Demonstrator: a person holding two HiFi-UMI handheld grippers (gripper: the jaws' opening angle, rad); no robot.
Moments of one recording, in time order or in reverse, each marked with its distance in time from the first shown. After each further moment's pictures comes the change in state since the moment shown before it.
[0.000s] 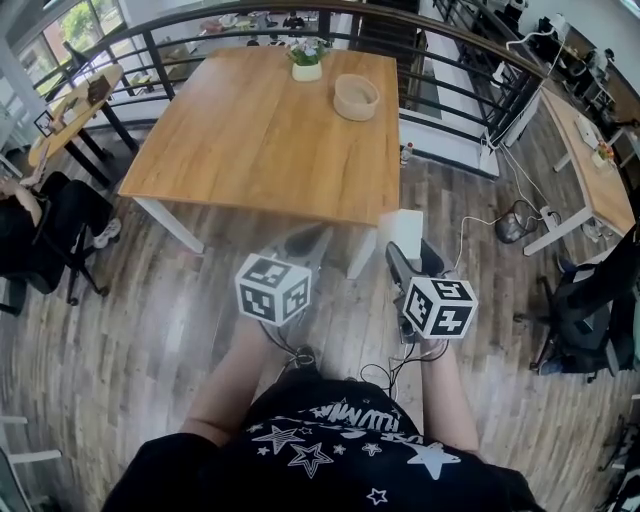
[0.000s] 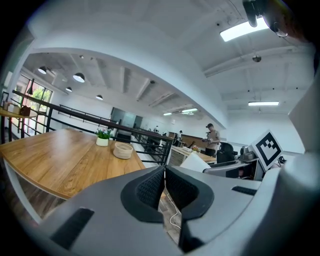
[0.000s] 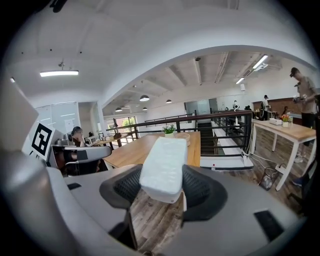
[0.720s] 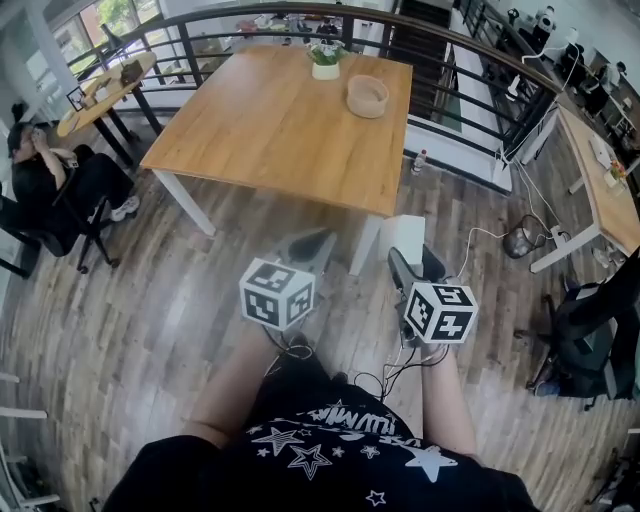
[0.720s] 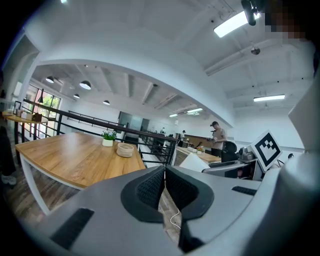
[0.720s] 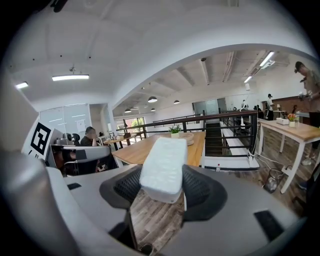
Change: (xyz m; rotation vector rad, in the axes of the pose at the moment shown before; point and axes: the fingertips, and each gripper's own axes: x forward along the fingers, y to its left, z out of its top) left arm -0.031 -0.109 -0.031 0.010 -0.020 0.102; right arm -0.091 -0.033 -0.034 -0.026 -0.006 0.104
